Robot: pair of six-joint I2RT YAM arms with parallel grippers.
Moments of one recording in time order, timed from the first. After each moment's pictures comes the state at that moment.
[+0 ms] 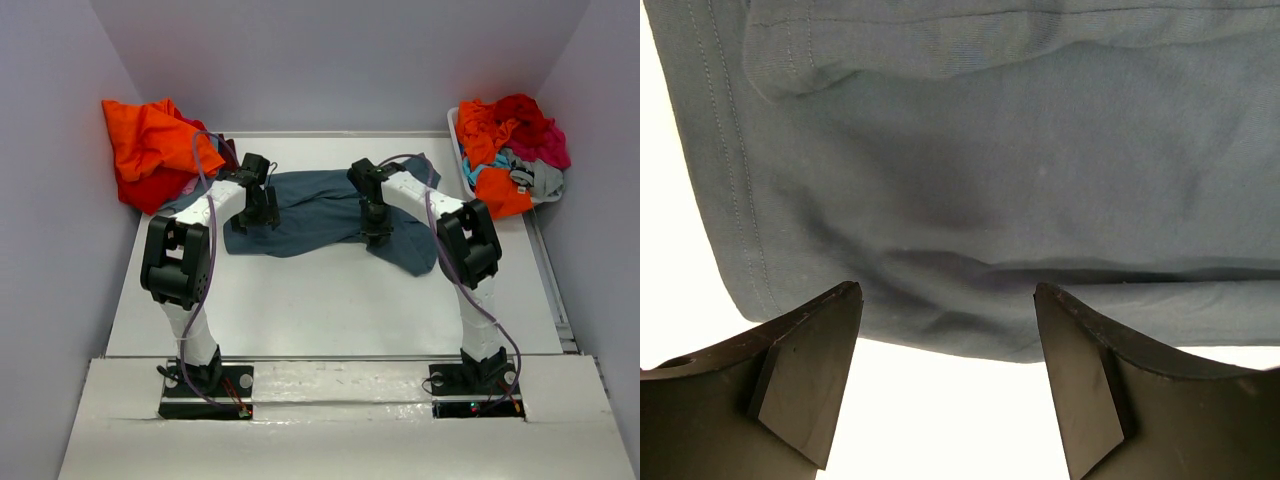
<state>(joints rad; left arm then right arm) -0.28 1.85 1.36 -0.69 -0.14 -0.43 0.53 2.15 1.77 -1.07 0.14 0.60</state>
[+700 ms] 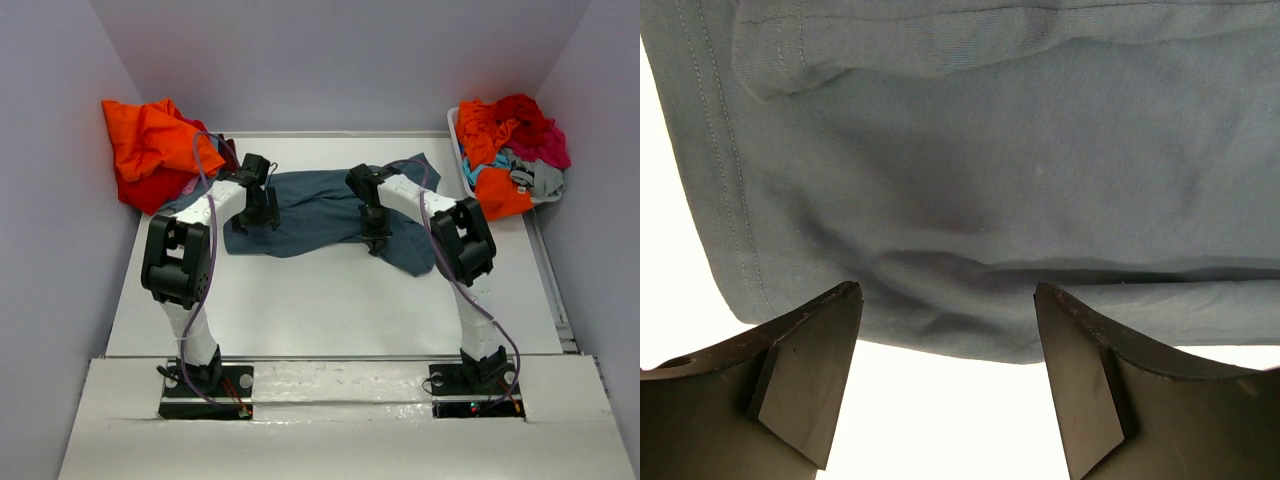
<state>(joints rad) -0.28 1.86 1.36 -0.69 -0.13 -0.43 0.53 2.20 1.75 -1.06 0.14 0.60</state>
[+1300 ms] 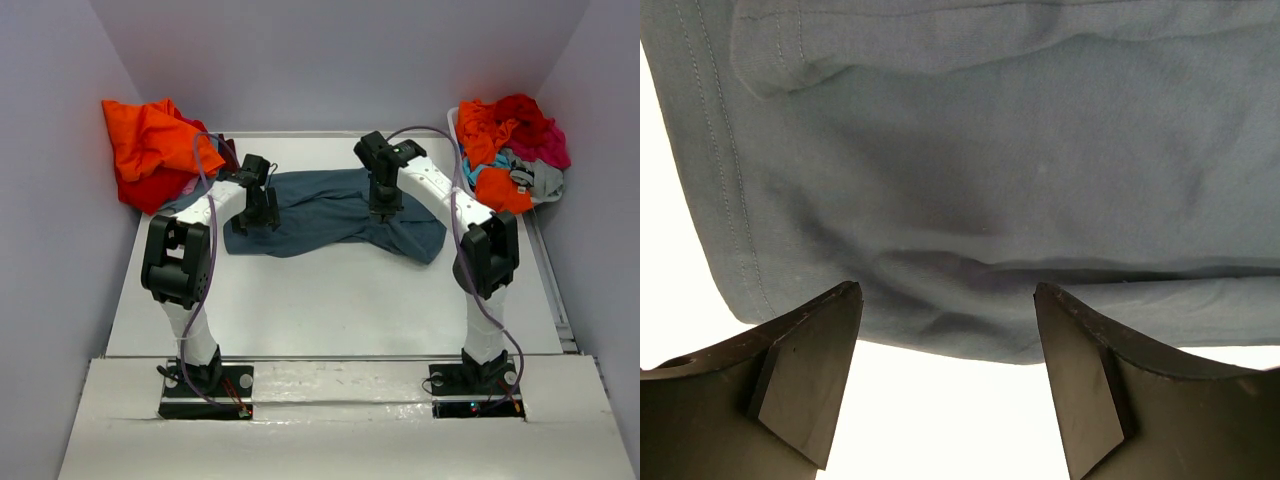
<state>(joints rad) -0.28 1.86 1.36 -0.69 -0.13 -0.43 0.53 2.03 1.91 -1.21 0.25 0.62</state>
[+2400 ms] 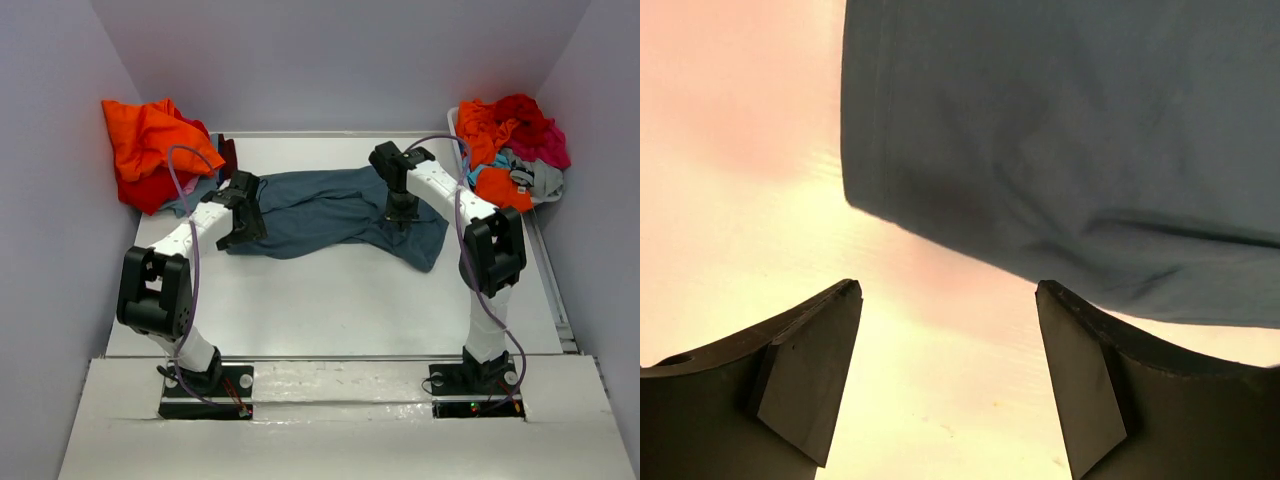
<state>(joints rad) -0.28 1.61 1.14 -0.70 -0.29 -0.54 0.45 2.00 1.77 -1.20 0.35 0.67</state>
